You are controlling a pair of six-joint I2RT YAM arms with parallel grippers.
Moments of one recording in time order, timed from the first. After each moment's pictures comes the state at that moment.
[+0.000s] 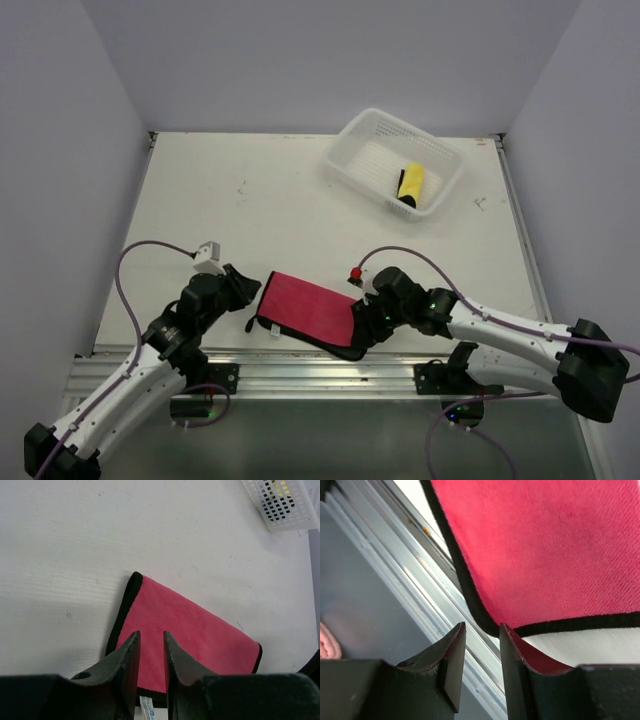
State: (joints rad) left arm -0.57 0.42 0.26 -0.34 -0.15 -0.82; right arm 0.94 1.07 0.49 -0.36 -0.33 0.47
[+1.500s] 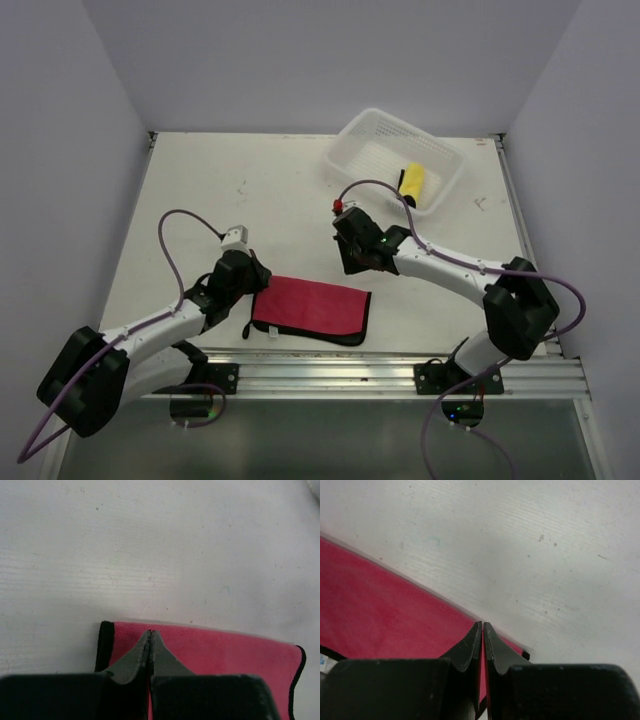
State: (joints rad) left arm -0.57 1.05 0.32 0.12 -0.19 -0.72; right arm 0.81 1.56 1.07 -0.50 0.19 0.45
